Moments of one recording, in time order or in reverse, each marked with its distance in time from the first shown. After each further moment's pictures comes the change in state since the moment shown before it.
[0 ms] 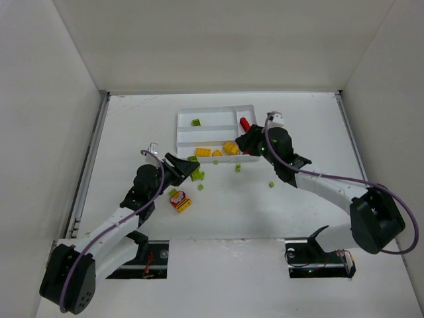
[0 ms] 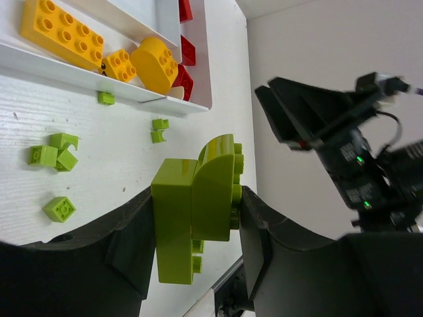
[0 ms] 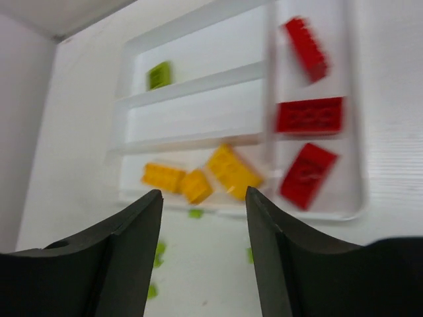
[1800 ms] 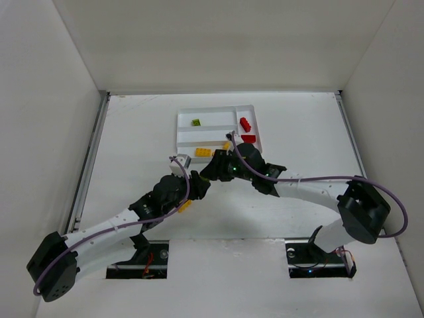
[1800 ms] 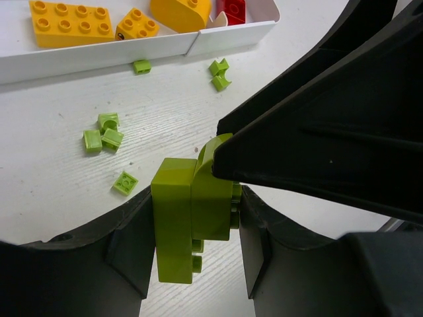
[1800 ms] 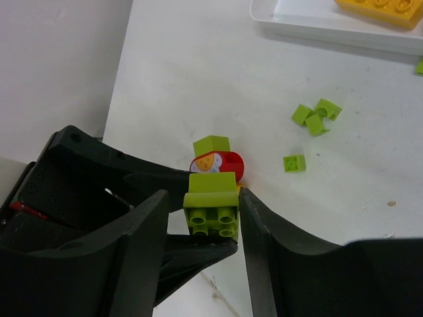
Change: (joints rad) left arm -0.400 -0.014 0.053 -0.210 -0.369 0.566; right arm 0.377 0.069 0.072 -0.074 -0.230 0.166
